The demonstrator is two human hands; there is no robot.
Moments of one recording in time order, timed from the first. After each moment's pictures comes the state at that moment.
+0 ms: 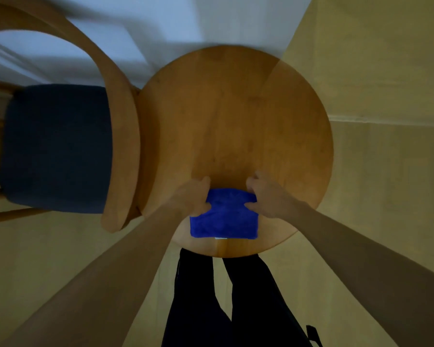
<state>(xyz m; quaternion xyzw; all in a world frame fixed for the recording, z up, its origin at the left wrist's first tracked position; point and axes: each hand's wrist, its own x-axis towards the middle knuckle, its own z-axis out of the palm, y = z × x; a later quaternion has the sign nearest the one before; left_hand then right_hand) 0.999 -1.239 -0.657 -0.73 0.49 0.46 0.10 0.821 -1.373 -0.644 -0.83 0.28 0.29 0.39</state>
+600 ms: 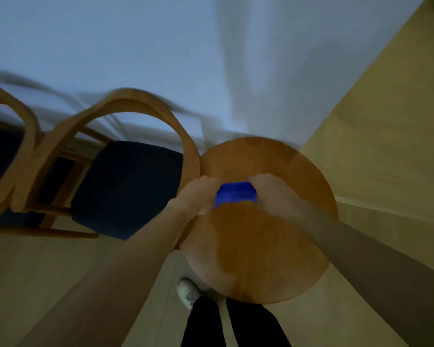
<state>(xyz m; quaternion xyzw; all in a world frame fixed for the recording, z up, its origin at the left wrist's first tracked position) 1.090 -1.234 -0.474 -0.81 0.49 0.32 -0.02 0.954 -1.381 -0.473 -0.94 0.19 0.21 0.18</state>
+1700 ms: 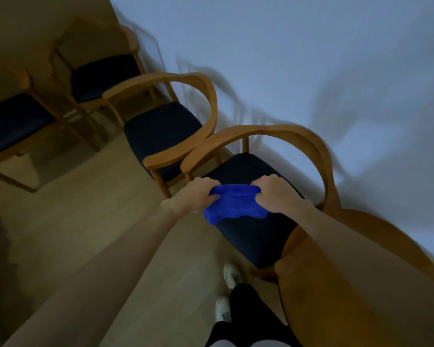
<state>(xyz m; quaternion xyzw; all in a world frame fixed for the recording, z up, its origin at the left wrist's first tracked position) 1.265 -0.830 -0.389 -0.91 0.24 0.26 -0.23 1.226 -1.059 -0.385 -0.97 -0.07 0.18 0.16</state>
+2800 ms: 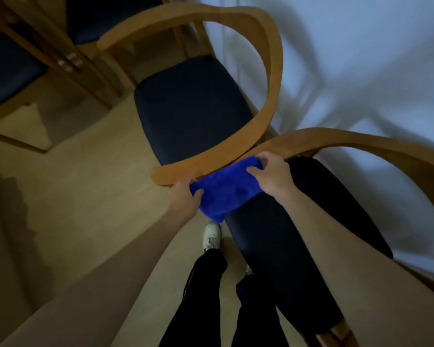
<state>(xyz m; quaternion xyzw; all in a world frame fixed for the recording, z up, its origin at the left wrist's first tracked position) 1.486 -0.737 -0.580 -0.91 -0.18 0.20 -0.31 1.535 -0.950 -0.592 -0.85 0.16 0.21 0.46</state>
